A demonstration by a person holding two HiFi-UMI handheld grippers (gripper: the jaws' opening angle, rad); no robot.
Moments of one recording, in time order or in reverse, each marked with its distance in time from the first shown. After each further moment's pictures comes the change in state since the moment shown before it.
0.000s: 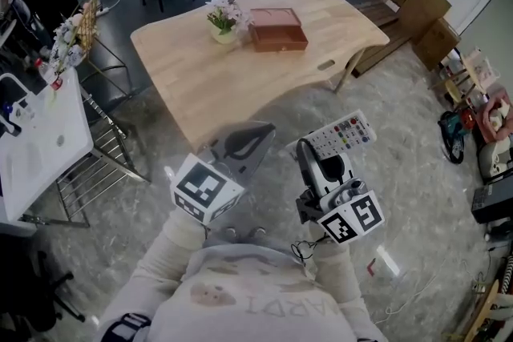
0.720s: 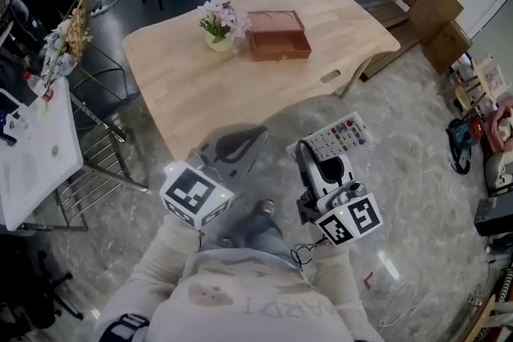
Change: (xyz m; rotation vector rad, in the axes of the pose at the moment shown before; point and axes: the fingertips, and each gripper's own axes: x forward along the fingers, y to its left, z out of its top) left arm 0.076 0.072 -0.017 -0.024 -0.005 0.052; right arm 0.058 -0.103 -0.019 -0.009 0.047 -0.007
